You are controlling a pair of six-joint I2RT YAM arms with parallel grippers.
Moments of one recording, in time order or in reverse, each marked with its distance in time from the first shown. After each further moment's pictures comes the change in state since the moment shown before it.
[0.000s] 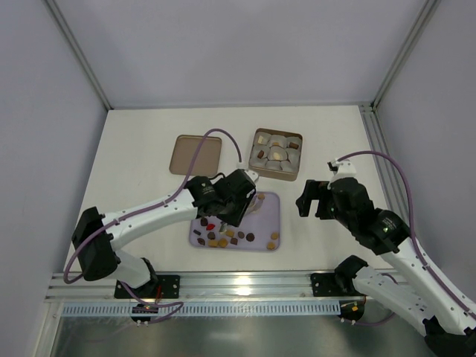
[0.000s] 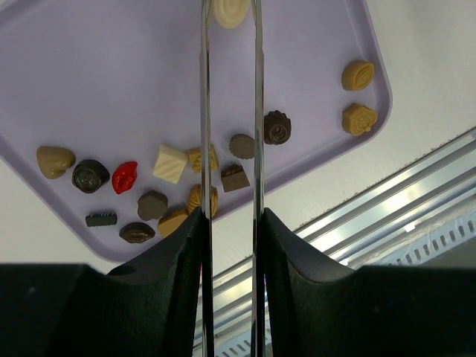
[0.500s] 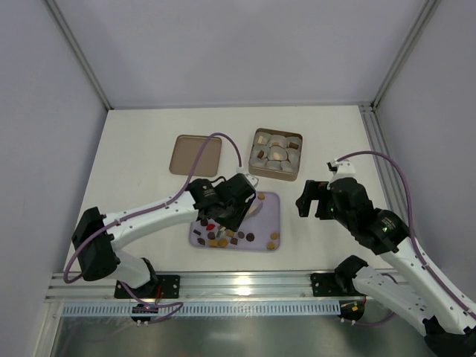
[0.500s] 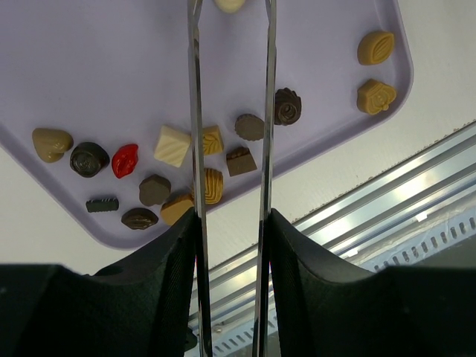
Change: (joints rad) left arm -0.013 -0.007 -0.024 -0.030 0.000 -0.002; right arm 0.000 0.000 -0.005 0.000 0.000 0.000
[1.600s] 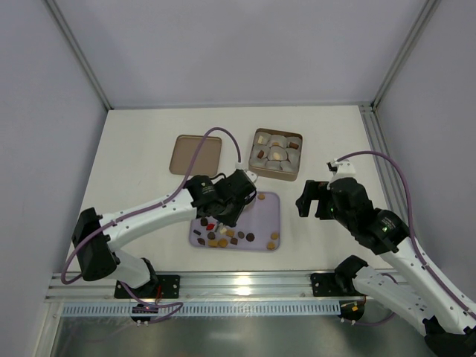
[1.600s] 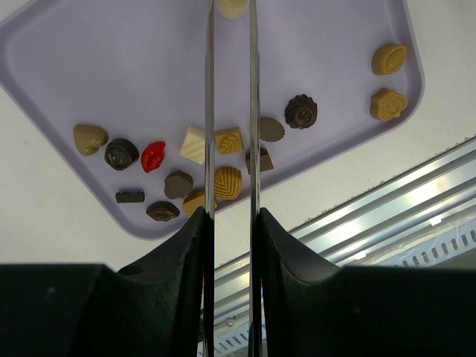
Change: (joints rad) left arm -0.010 0.000 0.066 -0.076 -0.071 0.008; right arm 0.000 0.000 0.000 0.000 0.000 0.000
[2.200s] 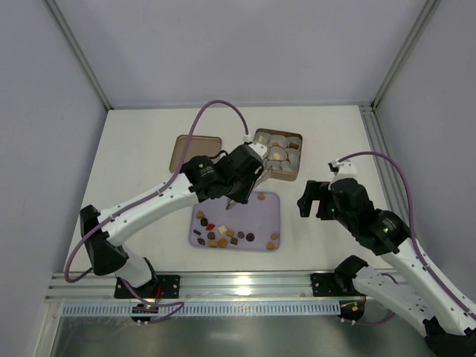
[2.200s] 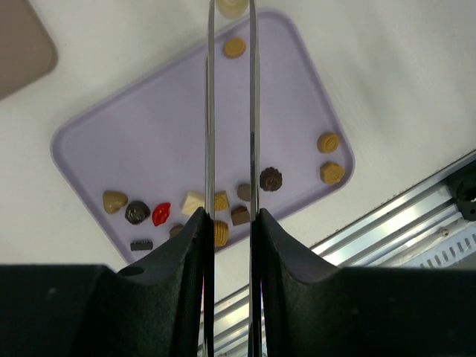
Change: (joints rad) left arm 0.019 0.043 0.253 -0.029 -0.043 0.051; right arm 0.000 -0.003 0.000 -0.006 0.014 -0.001
